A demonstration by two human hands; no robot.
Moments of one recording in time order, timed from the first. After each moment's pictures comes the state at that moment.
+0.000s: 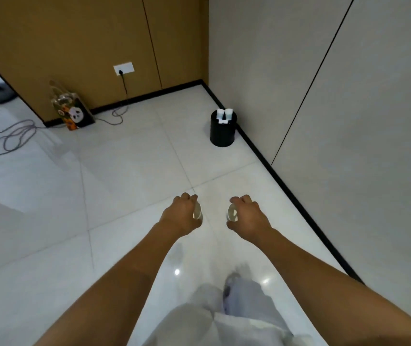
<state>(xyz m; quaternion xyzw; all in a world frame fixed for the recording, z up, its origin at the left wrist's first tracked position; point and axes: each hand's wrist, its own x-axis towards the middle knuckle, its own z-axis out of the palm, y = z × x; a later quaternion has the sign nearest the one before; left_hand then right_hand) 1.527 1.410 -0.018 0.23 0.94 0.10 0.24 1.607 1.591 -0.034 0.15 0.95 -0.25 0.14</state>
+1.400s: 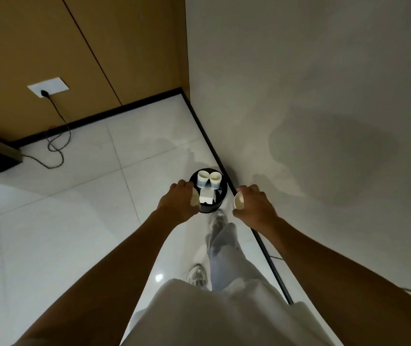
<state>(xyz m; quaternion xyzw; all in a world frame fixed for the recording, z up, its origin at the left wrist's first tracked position) 0.724 1.834 -0.088 0.19 0.92 0.13 0.30 0.810 2.026 -0.099 0.20 0.92 -0.23 0.22</state>
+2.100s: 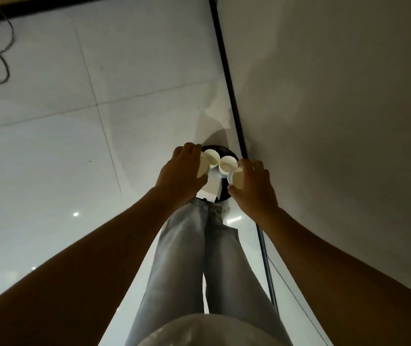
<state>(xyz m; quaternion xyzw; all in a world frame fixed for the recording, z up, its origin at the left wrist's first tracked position) 0.516 1.916 -0.333 0.12 0.92 0.20 0.30 0.580 2.084 -0.338 0.17 0.91 -0.25 0.29</state>
